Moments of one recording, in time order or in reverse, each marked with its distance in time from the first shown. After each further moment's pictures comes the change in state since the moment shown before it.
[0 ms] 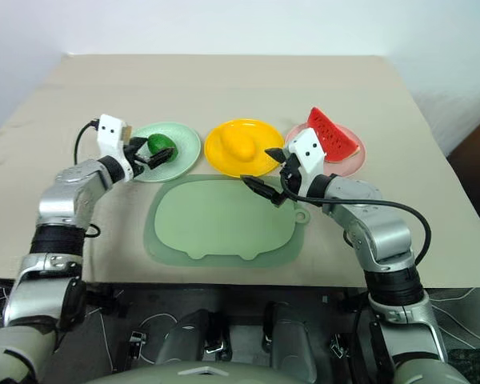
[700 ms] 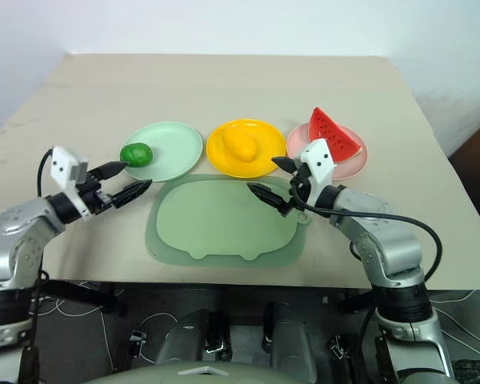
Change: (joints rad) left arm 0.438 0.113 0.195 -0.402 -0.209 -0.046 -0.265; right arm 0.113 -0.007 -0.086 -0.078 0.098 0.005 0.019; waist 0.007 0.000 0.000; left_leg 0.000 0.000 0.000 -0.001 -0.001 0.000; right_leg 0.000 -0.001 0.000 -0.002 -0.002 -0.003
